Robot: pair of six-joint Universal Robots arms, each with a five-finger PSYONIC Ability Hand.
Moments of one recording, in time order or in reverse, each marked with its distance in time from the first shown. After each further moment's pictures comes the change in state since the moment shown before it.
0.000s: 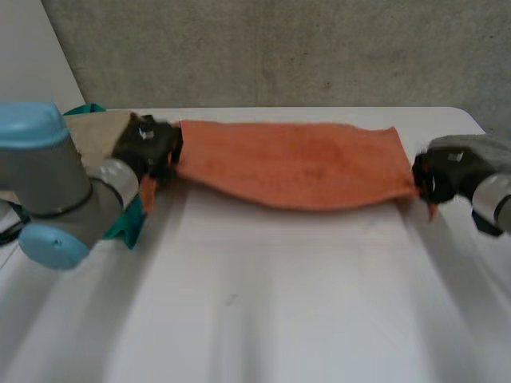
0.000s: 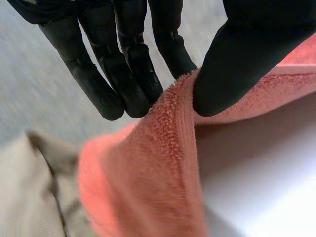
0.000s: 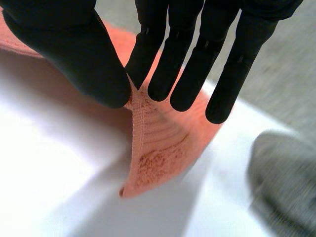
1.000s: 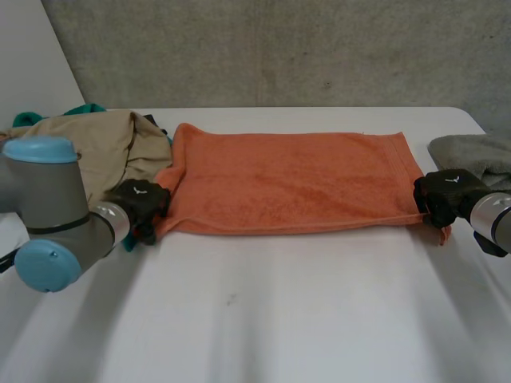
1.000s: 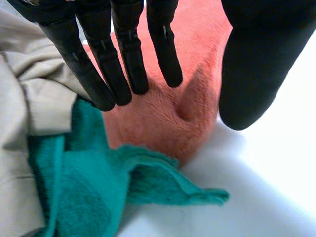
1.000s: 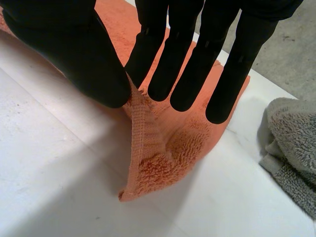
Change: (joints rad) left arm 0.063 -0.111 -0.017 -0.200 -0.037 0.197; right arm -0.009 0.029 0.023 0.042 0.039 -0.100; left_hand -0.479 -0.504 -0.496 -0.505 -0.465; right_hand 0.000 0.000 0.000 0.000 0.000
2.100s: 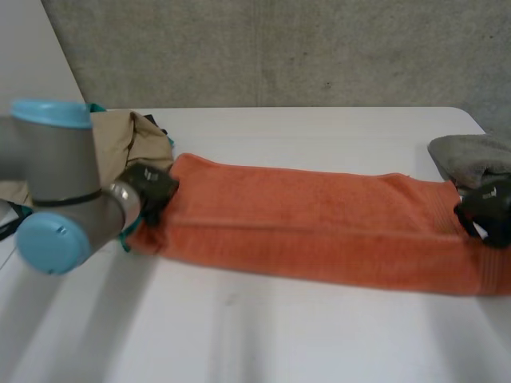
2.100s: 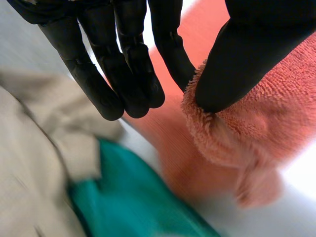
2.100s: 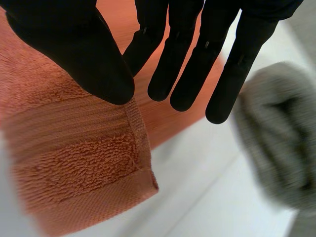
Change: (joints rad) left arm -0.111 0.019 0.217 -0.188 -0.113 0.081; right arm -0.115 -0.045 -0.129 0.402 0.040 -0.536; left_hand 0.476 0.501 0.495 0.501 0.457; right_hand 0.000 0.000 0.000 0.000 0.033
